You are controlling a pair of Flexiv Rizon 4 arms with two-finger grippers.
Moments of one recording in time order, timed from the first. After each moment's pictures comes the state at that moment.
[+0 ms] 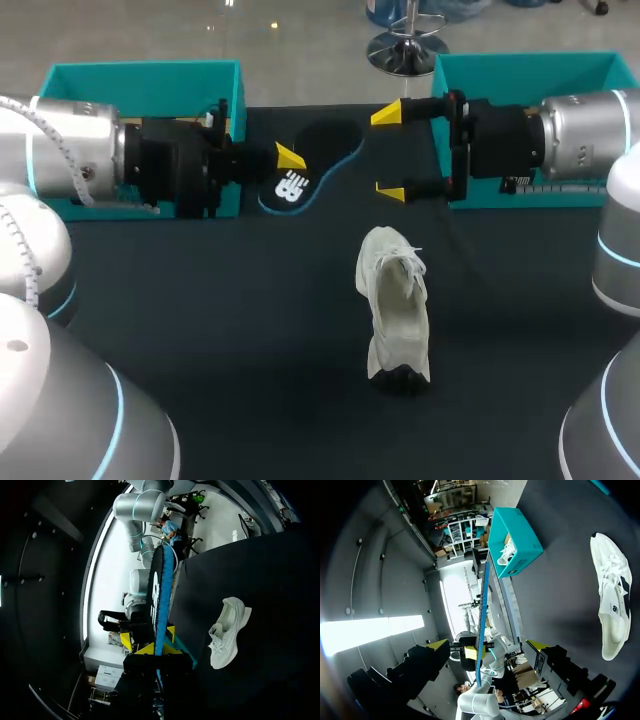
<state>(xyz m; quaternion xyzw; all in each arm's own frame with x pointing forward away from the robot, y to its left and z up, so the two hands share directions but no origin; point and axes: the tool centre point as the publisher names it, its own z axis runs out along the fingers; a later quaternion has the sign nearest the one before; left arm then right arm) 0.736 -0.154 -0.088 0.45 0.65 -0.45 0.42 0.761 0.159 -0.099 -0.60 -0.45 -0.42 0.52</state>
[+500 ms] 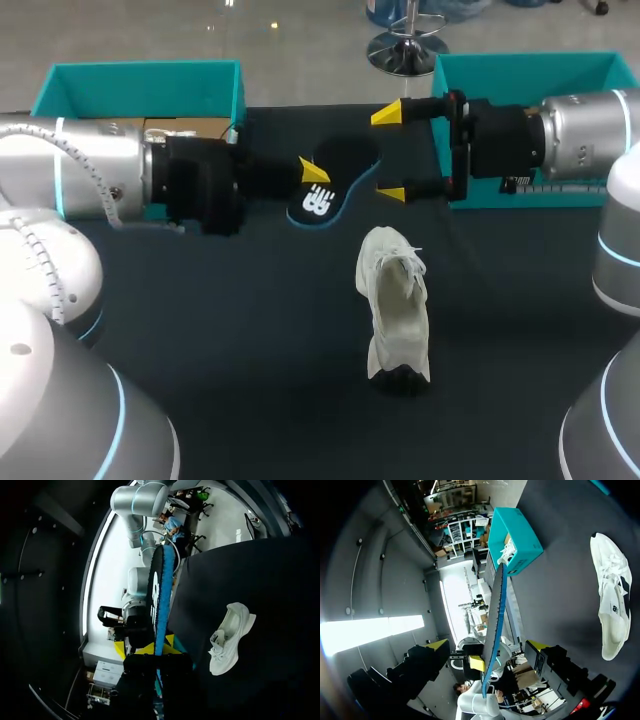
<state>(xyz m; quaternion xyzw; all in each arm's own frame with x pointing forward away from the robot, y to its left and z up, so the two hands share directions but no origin) 0.722 -0.180 -0.095 0.43 0.66 -0.45 0.42 0.761 0.159 -0.099 -0.60 -0.45 -0.42 0.52</state>
